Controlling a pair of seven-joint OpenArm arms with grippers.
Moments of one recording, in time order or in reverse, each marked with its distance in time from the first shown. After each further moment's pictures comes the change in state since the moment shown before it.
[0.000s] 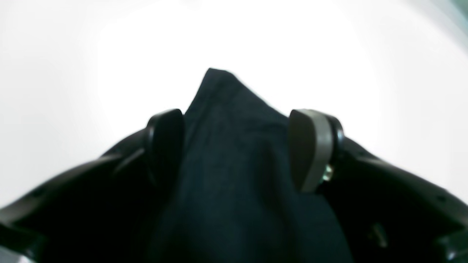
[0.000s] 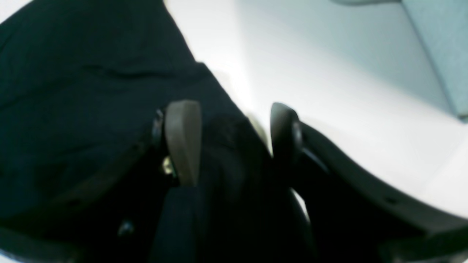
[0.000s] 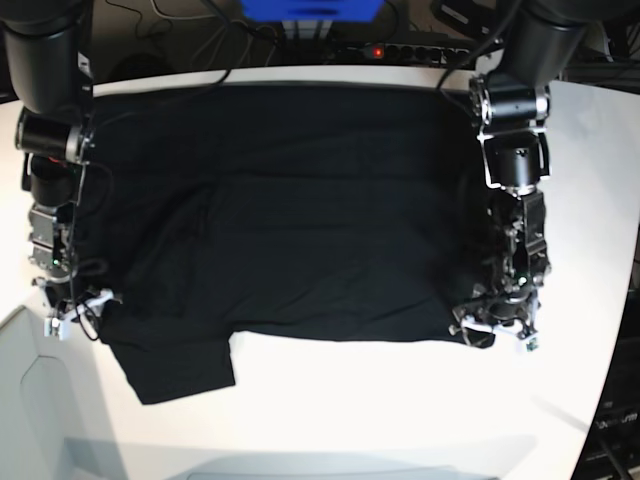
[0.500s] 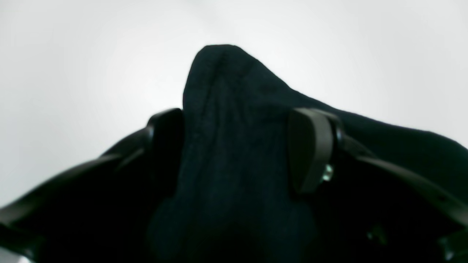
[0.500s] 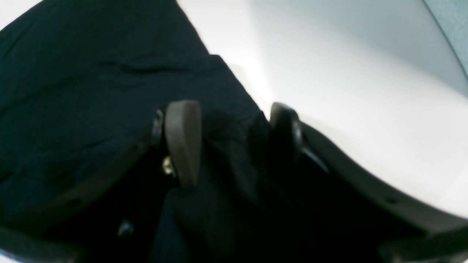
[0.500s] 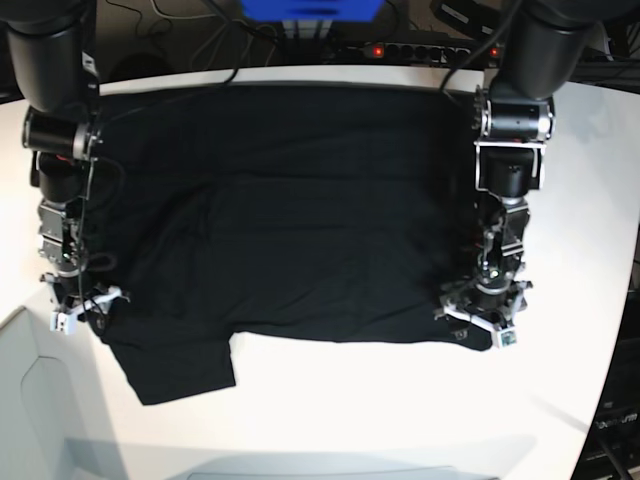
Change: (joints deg) left arm -2.9 -0.2 9.9 -16.0 2.0 0.2 -18.1; right arm -0.8 -1.6 0.0 -1.5 0.5 0.0 4.5
